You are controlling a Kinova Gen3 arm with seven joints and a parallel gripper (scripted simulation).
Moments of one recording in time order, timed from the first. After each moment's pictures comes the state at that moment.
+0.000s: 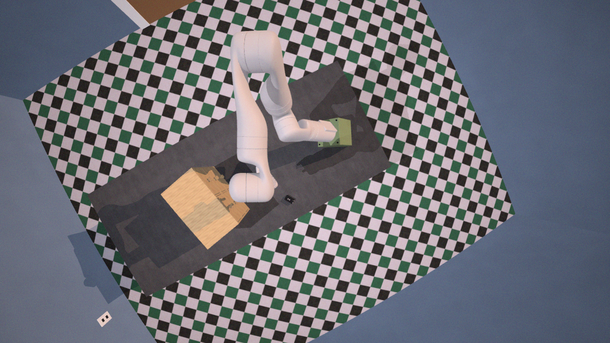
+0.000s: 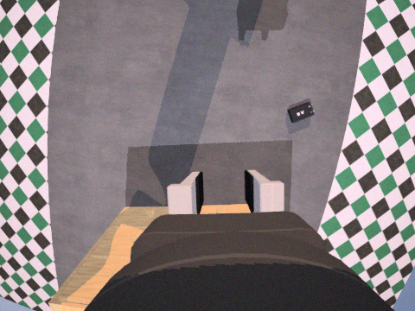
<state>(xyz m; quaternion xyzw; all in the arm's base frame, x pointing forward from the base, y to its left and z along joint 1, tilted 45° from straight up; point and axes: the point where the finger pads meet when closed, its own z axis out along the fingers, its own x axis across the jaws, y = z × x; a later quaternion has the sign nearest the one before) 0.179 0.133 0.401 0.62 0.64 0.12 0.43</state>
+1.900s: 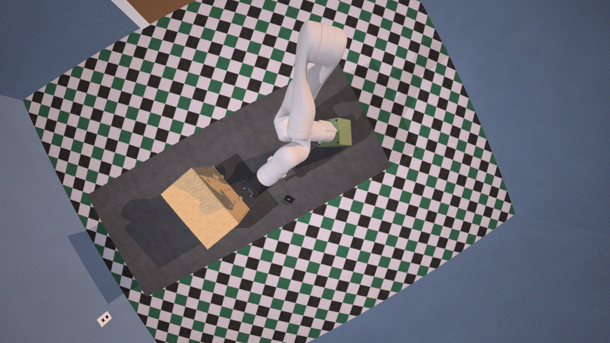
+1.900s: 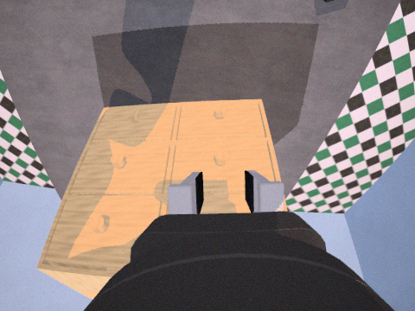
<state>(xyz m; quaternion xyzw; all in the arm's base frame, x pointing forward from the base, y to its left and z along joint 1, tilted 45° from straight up) 0.258 0.106 0.374 0.46 0.58 0.30 0.60</state>
